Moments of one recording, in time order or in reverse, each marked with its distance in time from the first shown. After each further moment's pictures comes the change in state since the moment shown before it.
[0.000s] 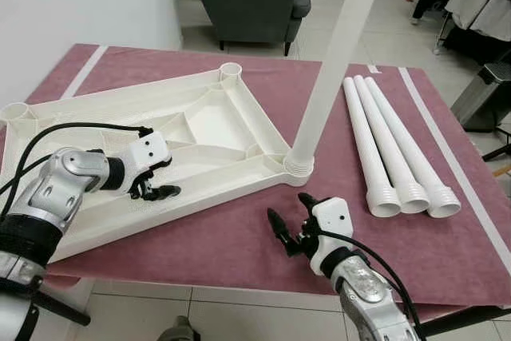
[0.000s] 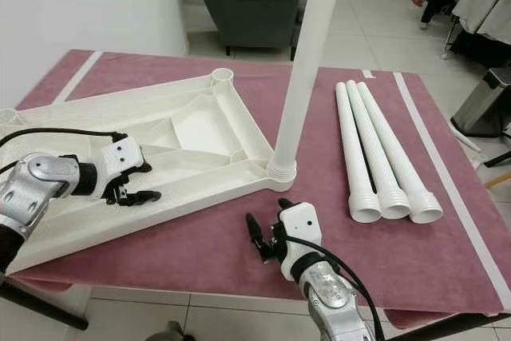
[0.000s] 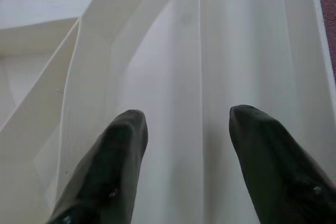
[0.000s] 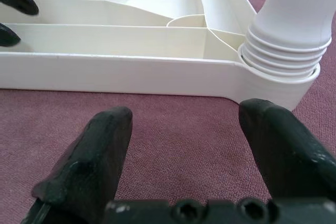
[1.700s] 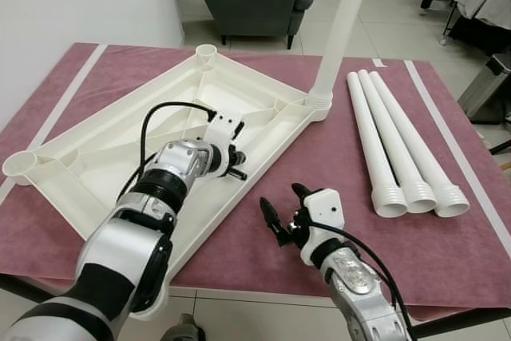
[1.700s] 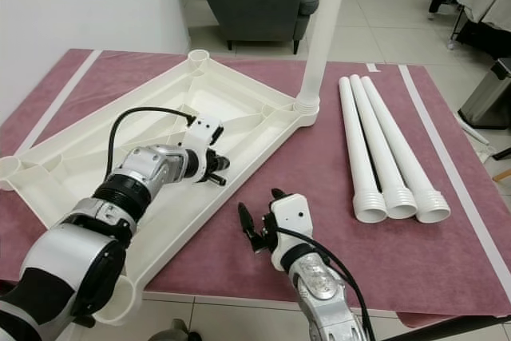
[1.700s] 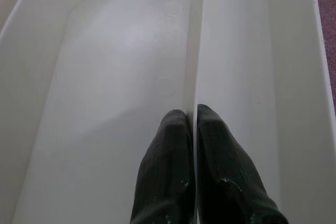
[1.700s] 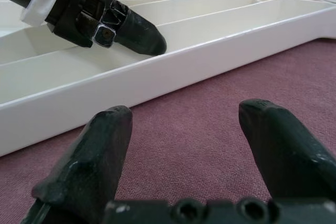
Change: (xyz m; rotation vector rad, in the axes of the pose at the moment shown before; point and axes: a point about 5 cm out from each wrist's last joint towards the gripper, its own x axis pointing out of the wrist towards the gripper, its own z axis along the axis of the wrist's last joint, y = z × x) left arm 0.108 0.002 0.088 -0.717 -0.091 0.215; right arm 0.010 0.006 0.009 0.003 -0.041 -0.027
